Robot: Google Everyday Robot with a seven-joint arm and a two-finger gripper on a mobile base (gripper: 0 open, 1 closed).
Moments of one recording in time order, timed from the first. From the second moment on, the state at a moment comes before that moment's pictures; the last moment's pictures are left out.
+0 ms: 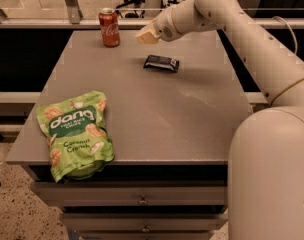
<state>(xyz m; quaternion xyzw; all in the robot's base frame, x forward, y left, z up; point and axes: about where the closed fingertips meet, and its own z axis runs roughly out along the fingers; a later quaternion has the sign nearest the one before) 0.795 0.003 0.905 -0.51 0.70 0.19 0.46</state>
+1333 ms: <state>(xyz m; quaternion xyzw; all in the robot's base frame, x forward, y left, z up) 0.773 -0.057 0.869 -0.51 0.74 0.17 0.41</state>
